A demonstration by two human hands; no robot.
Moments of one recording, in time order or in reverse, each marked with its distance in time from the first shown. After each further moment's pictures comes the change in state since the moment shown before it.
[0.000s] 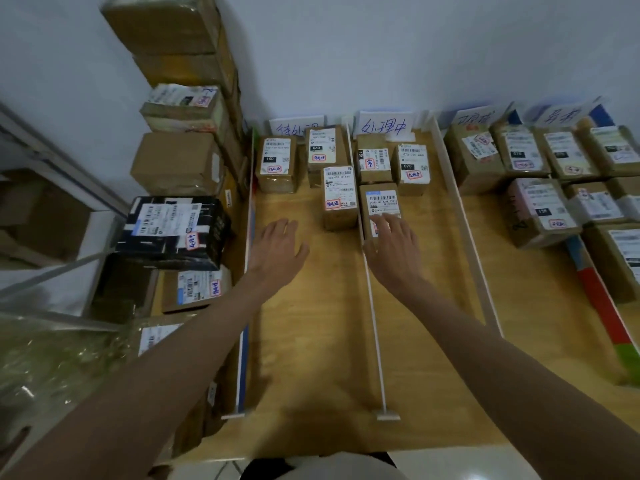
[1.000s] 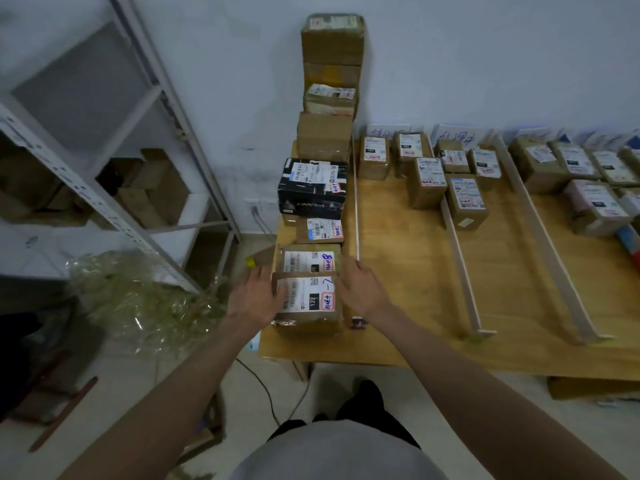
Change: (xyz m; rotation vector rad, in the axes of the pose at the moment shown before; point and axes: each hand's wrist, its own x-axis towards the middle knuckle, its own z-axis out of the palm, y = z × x) left_hand -0.328 -0.235 -0.032 -0.117 -0.051 -0.304; right_hand -0.245 -0.279 0.084 0.209 -0.292 -0.174
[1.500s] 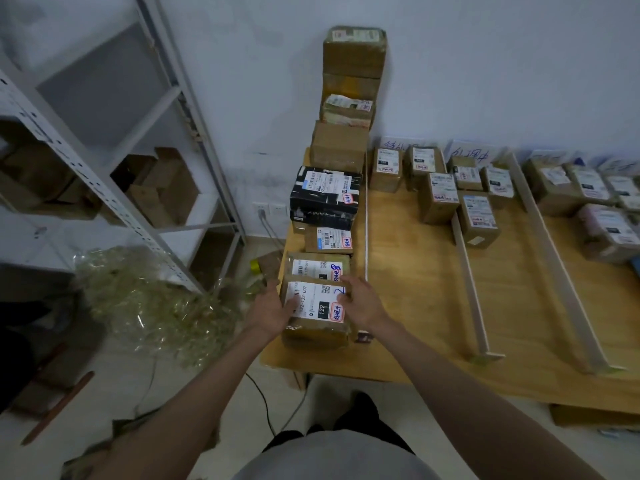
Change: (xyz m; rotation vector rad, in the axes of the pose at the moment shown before) left_hand 0.001 0.006 0.012 -0.464 -0.065 -0.171; right_hand 0.018 0.000 0.016 0.194 -0.120 0.148
